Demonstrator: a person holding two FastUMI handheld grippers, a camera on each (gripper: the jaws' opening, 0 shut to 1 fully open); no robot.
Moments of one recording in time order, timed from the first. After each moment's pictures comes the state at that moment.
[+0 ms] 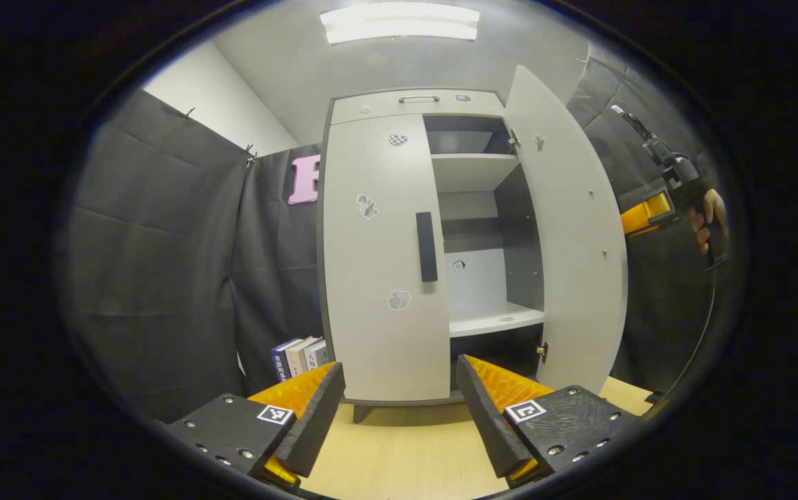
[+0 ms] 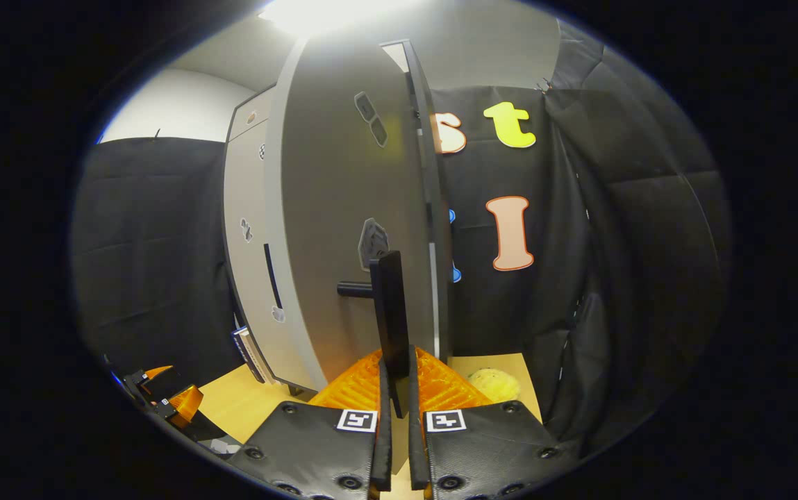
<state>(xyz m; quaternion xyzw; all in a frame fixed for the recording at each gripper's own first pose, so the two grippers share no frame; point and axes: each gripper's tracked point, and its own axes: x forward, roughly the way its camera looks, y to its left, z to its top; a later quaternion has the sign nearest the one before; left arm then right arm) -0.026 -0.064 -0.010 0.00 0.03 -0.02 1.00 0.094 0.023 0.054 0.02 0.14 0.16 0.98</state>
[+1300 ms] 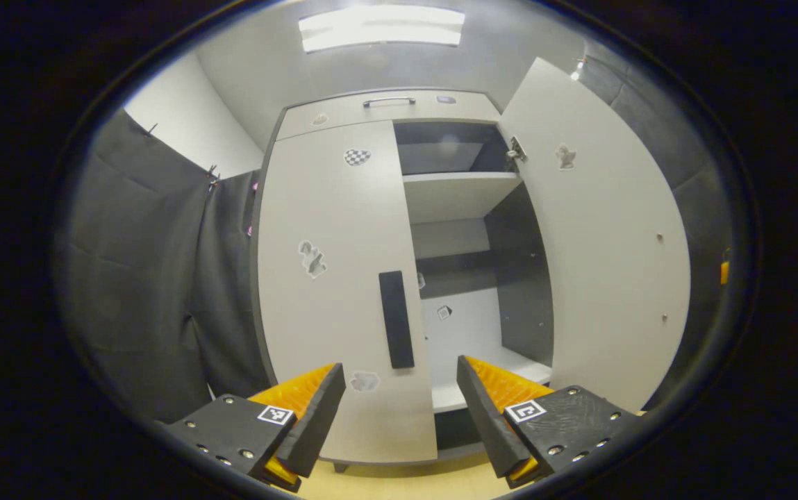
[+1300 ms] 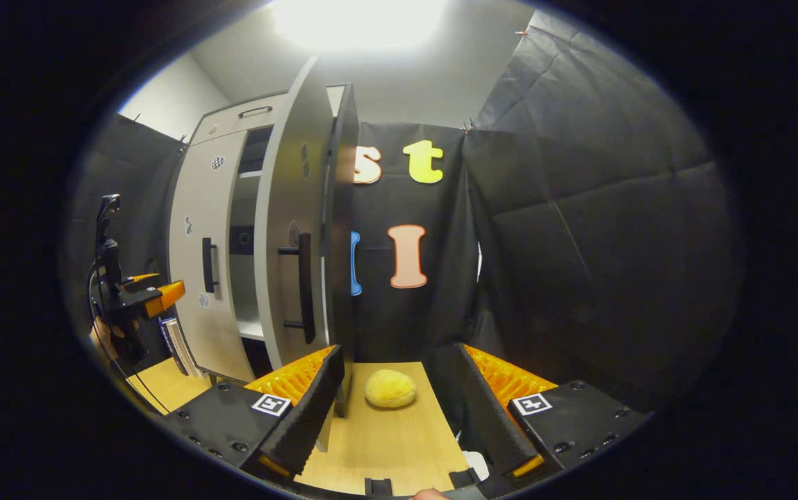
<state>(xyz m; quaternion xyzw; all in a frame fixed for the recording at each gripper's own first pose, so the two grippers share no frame) 0.140 -0.111 0.085 0.00 -0.02 -0.07 1.00 0.090 -0.052 0.066 -0.02 0.08 -0.02 1.00</state>
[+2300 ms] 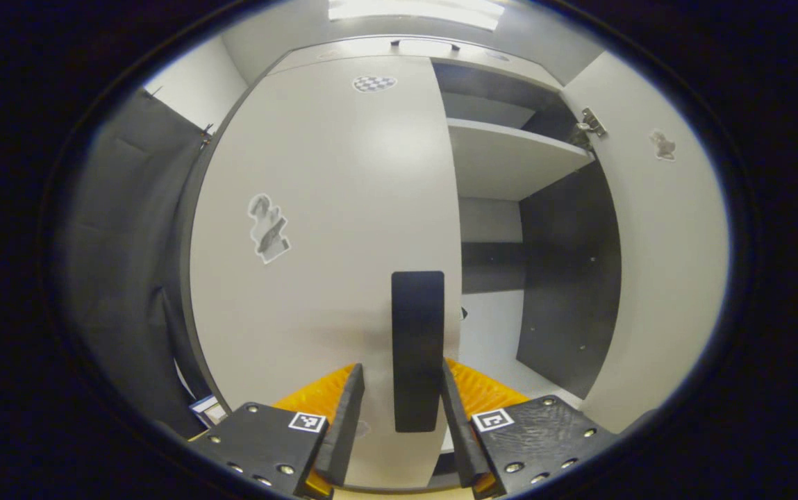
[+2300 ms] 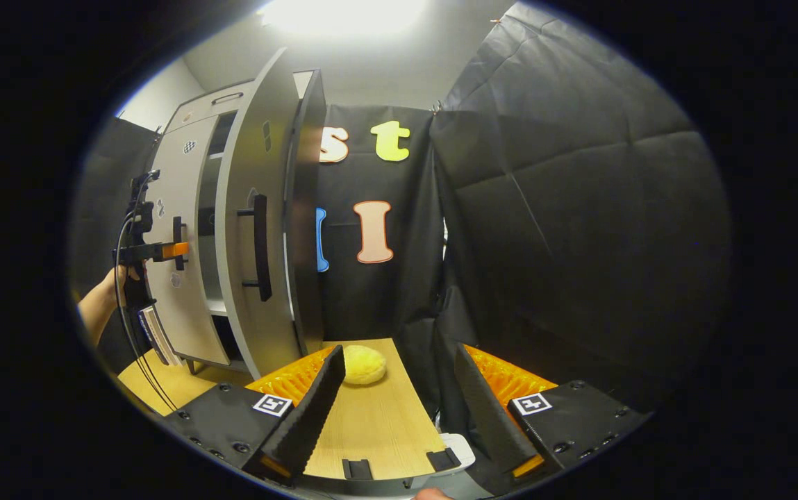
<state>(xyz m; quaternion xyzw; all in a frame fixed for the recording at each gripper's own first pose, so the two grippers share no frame) 0.284 -0.111 0.068 -0.05 0.03 -0.07 1.00 0.072 -0.066 0.054 -0.02 0.12 -0.06 0.99</state>
